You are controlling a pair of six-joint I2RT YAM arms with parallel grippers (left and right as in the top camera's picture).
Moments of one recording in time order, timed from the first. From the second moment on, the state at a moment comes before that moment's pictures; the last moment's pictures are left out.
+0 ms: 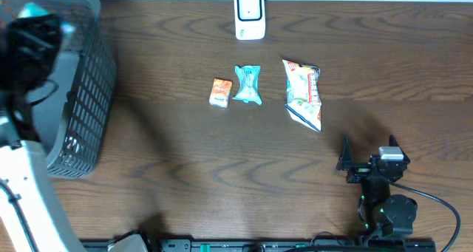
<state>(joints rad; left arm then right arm) 0.42 1.32 1.56 -0.68 0.55 -0.77 -0.02 0.01 0.01 -0.07 -0.01 -0.02</state>
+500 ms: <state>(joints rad) -0.29 1.65 1.56 -0.60 0.25 -0.62 -0.02 0.01 0.01 -0.07 -0.01 -0.02</state>
